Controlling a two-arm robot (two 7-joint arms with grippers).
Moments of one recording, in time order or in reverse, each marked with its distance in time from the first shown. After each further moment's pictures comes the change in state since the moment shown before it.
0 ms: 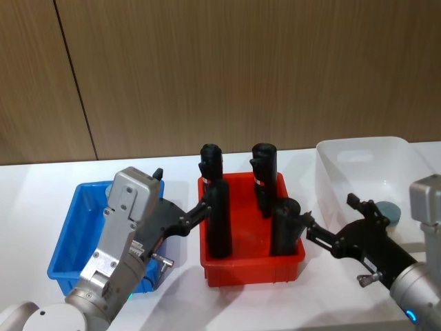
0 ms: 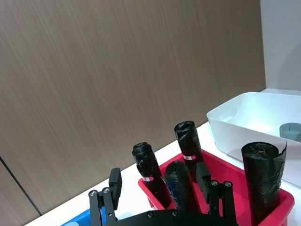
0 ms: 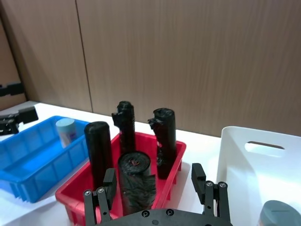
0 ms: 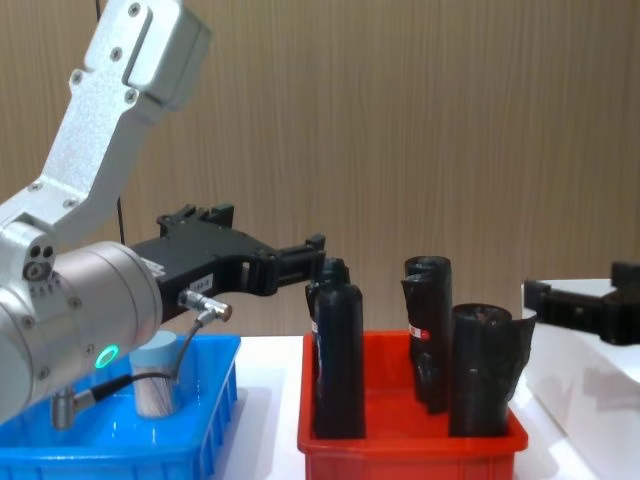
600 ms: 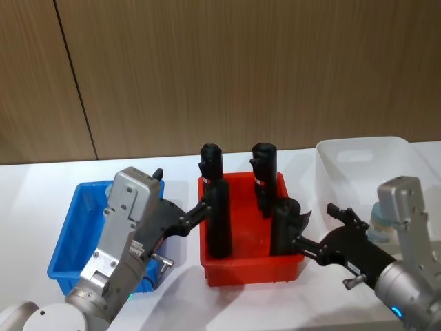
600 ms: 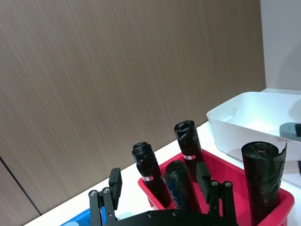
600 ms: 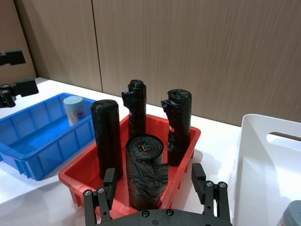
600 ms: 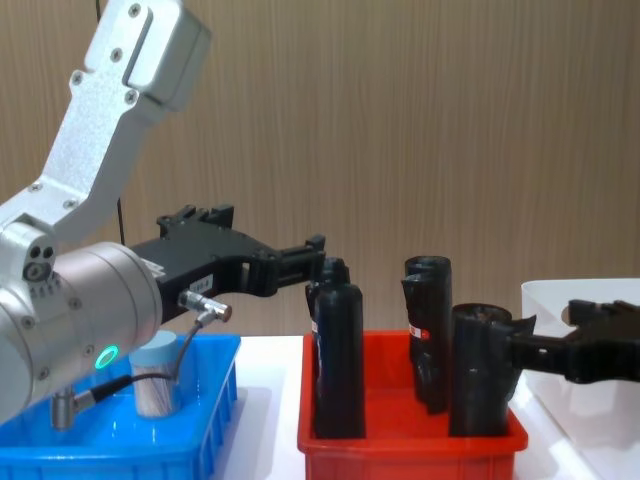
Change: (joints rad) left arm 0.000 0.000 0.000 0.000 0.000 0.001 0.000; right arm 0.076 -0.028 -0.016 0.104 -0.058 0.055 0.103
